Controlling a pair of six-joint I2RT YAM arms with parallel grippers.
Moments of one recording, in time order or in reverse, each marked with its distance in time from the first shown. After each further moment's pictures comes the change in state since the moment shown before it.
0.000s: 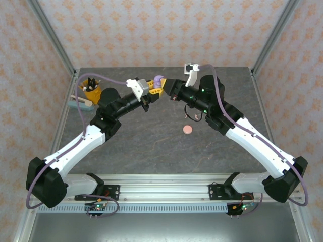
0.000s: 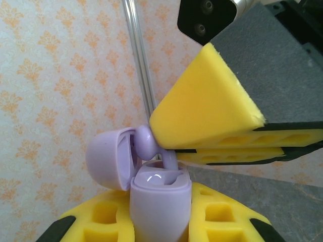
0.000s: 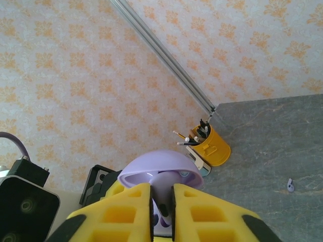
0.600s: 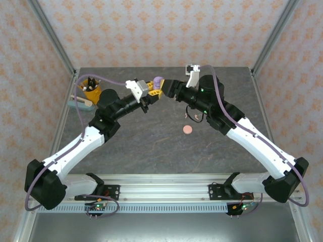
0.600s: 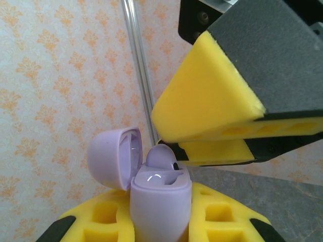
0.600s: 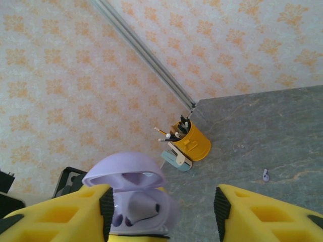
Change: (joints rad) left arm 0.000 -0.031 -0.022 -0.014 -0.005 0.000; right arm -0.004 -0.013 0.018 -0.093 0.074 -0.015
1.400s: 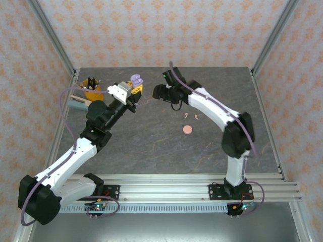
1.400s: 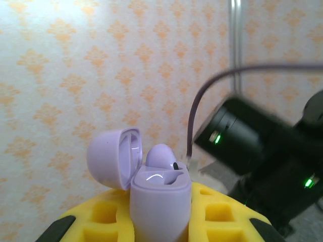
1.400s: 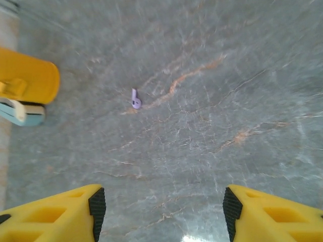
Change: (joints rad) left arm 0.083 -0.164 -0.175 0.048 -0.335 -0.024; right arm -0.085 0.730 0.448 -0.472 0.013 0.039
